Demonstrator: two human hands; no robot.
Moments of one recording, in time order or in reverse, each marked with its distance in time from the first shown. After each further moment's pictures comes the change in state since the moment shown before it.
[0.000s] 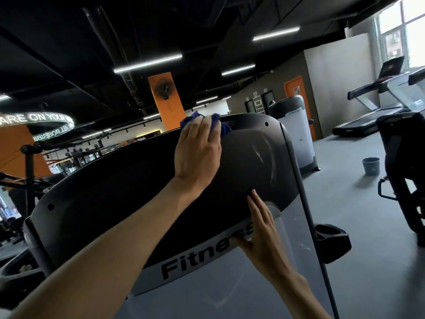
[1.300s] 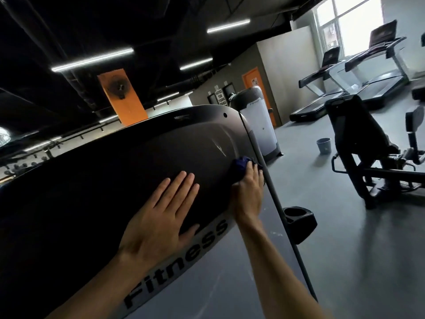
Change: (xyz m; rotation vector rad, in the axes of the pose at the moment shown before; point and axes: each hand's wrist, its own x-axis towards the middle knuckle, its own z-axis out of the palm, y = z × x) left_hand -0.111 0.010 0.007 0.085 -0.330 0.490; right_hand 0.092 0.020 -0.013 0.045 0.335 0.618
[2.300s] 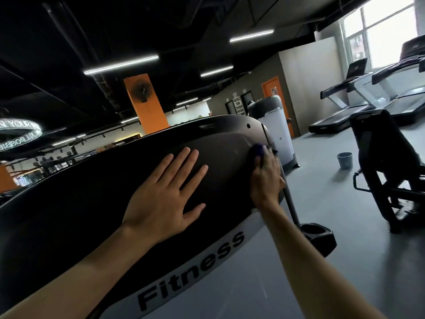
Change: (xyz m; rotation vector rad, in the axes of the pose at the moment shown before) left_hand 0.019 -0.052 -0.020 0.074 0.060 -0.091; right_hand 0.048 -0.030 -0.006 0.138 0.020 -0.204
